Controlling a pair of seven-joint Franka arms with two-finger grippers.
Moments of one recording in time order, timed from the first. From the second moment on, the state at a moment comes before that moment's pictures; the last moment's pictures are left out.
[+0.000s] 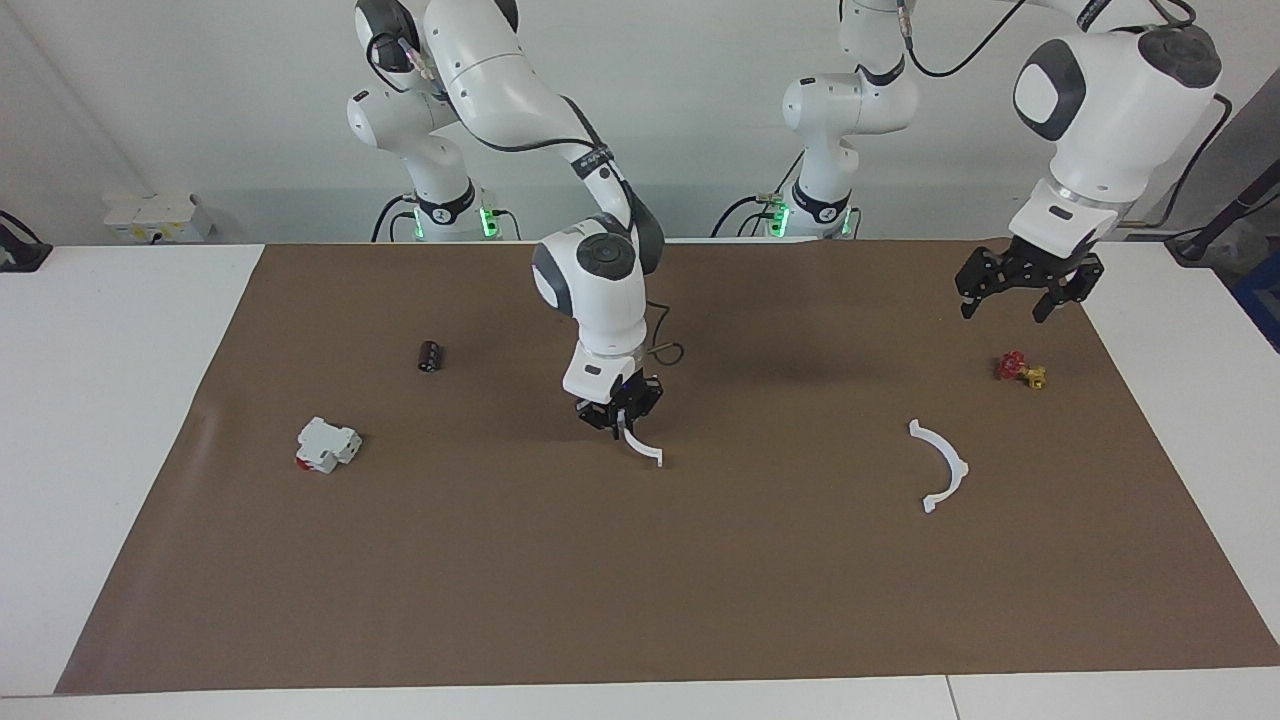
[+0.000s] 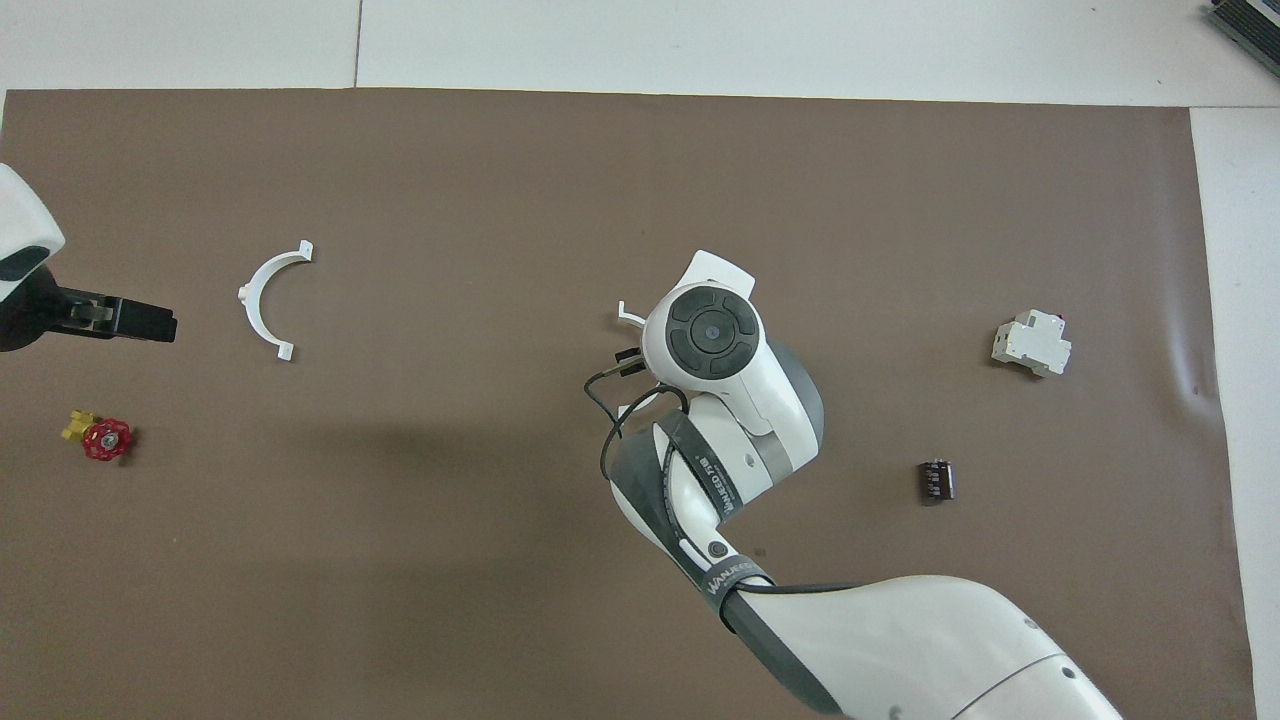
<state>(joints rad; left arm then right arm) -0.04 -0.02 0.06 -1.85 0.01 1.90 0.19 0.65 0.48 -0.10 -1.76 0.00 2.37 0.27</state>
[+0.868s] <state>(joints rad) -0.01 0.31 0.06 -1.87 0.01 2.30 0.21 0.66 0.48 -0.10 -1.81 -0.04 2.43 0.29</state>
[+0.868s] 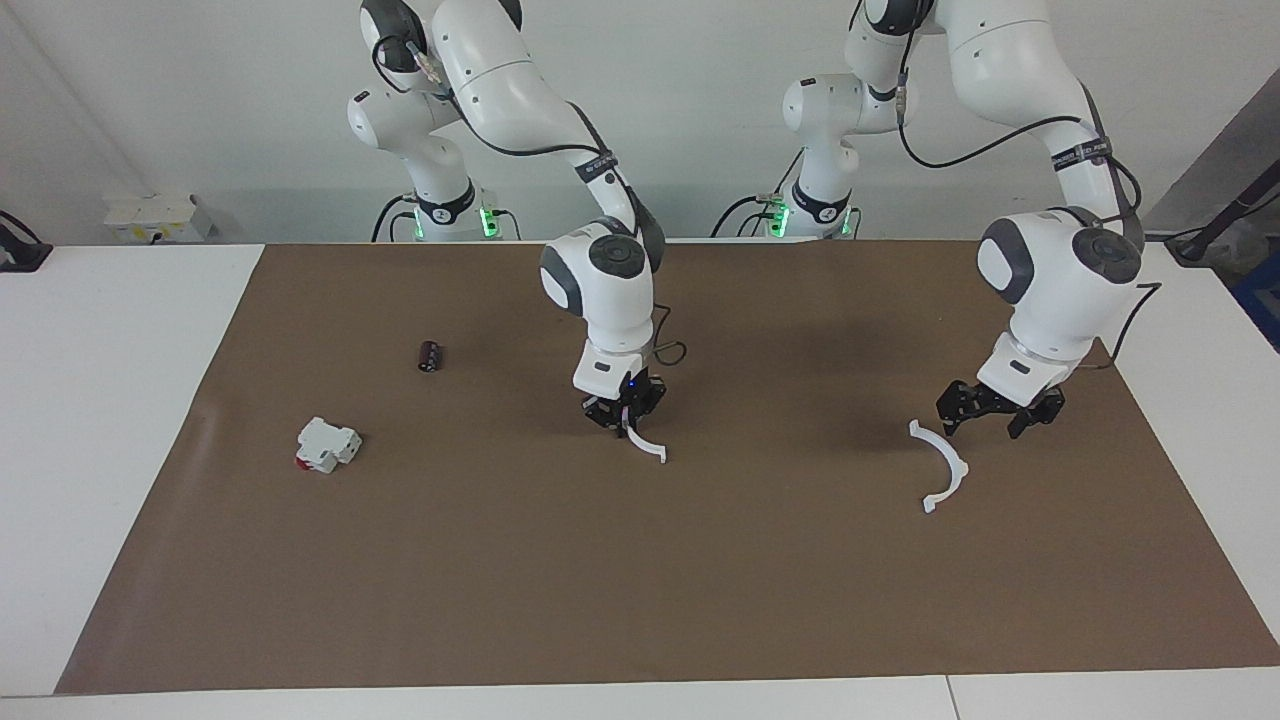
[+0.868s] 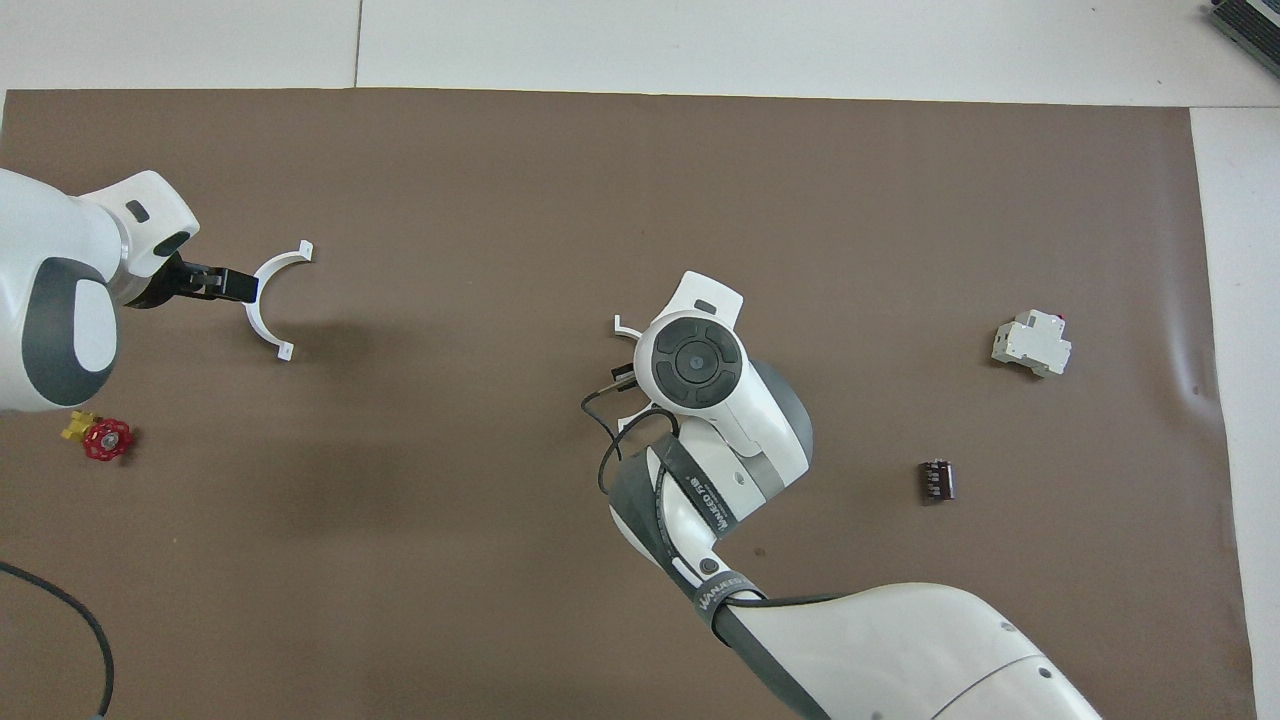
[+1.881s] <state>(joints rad) 0.01 0.42 0.05 -1.88 -0.05 2.44 0.21 0.42 0.19 -0.11 -1.76 -0.04 2.15 0.29</state>
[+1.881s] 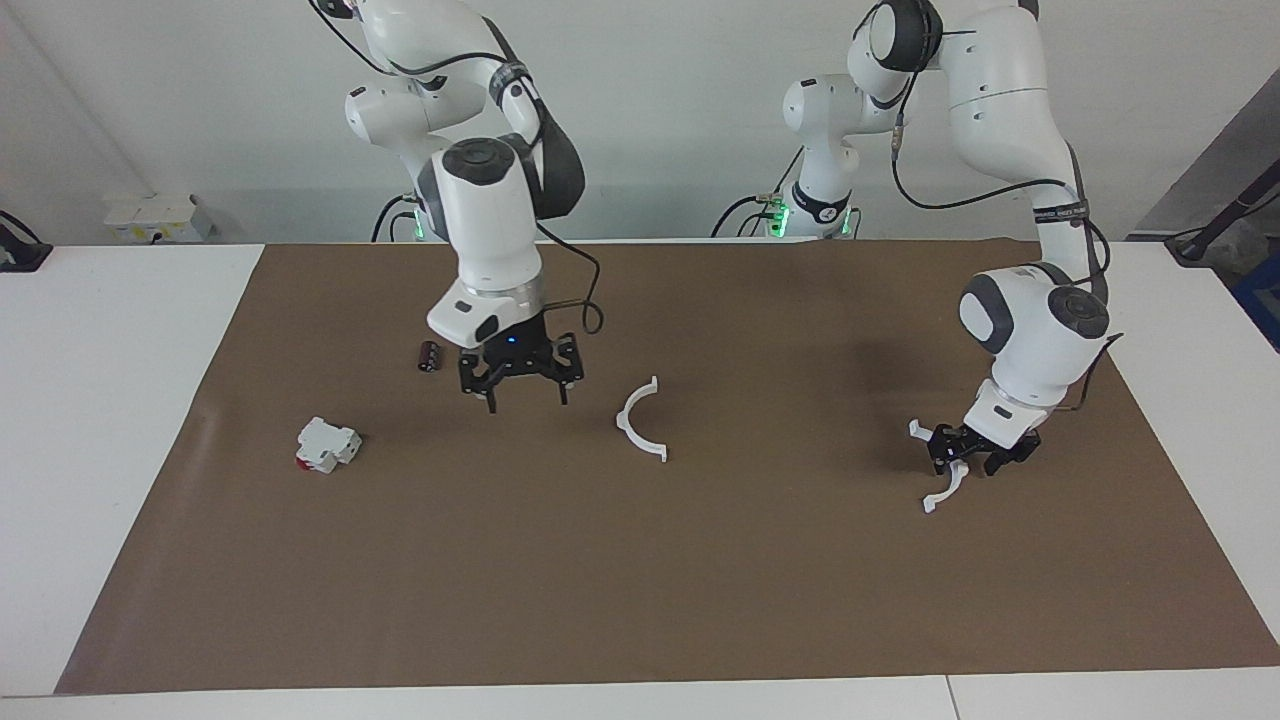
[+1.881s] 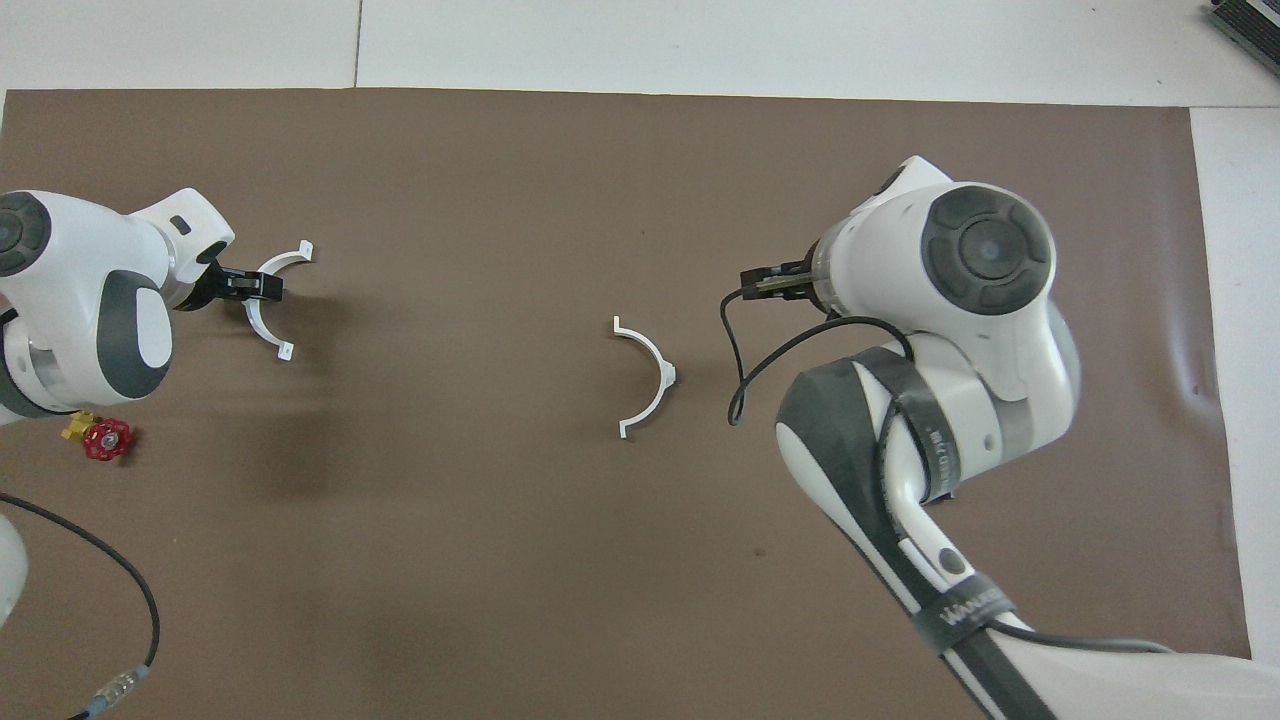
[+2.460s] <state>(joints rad) -0.01 0.41 0.04 -1.88 -0.05 2.43 0.22 0.17 0.05 -0.12 -1.66 -0.01 1.80 0.26</state>
